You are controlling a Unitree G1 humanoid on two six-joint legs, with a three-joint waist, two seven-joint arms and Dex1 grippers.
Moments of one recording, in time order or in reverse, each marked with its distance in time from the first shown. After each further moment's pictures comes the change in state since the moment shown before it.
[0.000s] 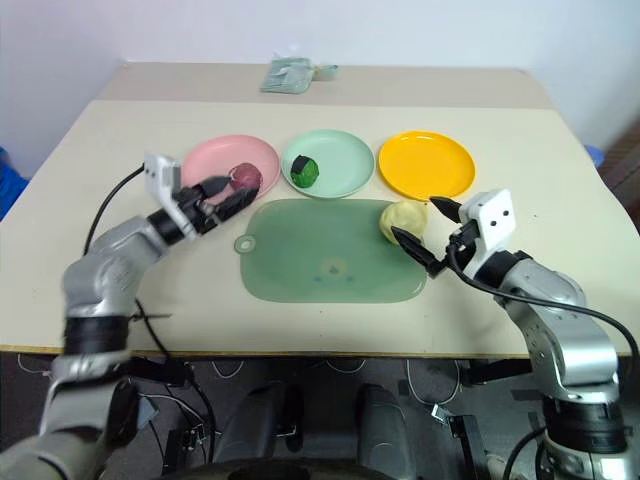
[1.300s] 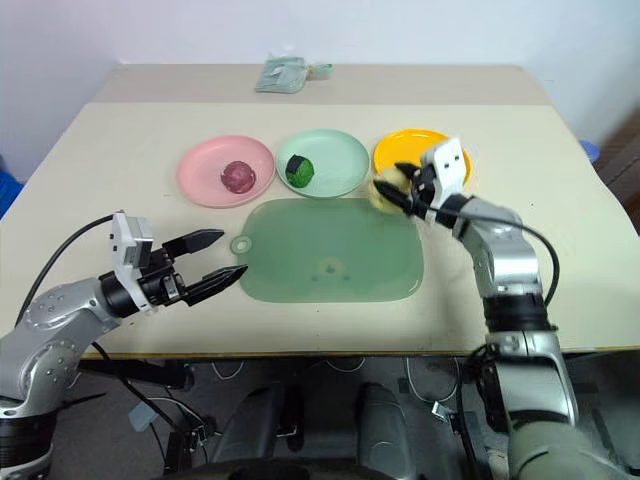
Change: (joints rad) left arm 0.323 0.117 0.030 -0.327 -0.098 -0.081 0.033; right arm -0.623 0.116 0.110 0.754 -0.183 -0.244 0.115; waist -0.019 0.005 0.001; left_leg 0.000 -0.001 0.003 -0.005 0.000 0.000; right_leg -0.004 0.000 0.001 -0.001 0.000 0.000
